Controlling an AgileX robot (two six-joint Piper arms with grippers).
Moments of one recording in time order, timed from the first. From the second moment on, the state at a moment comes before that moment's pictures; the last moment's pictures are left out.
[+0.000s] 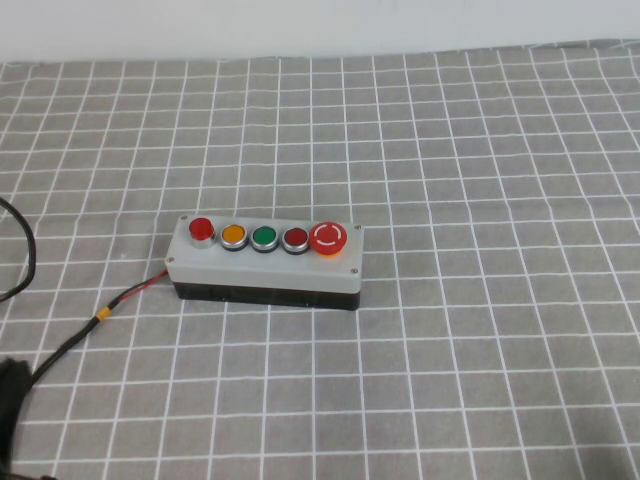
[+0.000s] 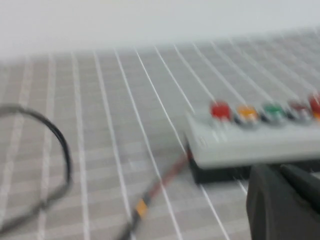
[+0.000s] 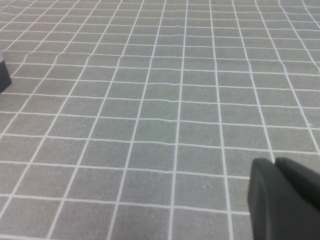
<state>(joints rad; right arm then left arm) 0.08 -0.01 0.03 0.15 0.34 -0.11 -0.23 0.26 -0.14 -0.23 0.16 0.30</state>
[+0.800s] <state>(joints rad) 0.08 -0.01 0.03 0.15 0.34 -0.11 -0.14 -0.01 0.03 -0.03 0.33 0.08</state>
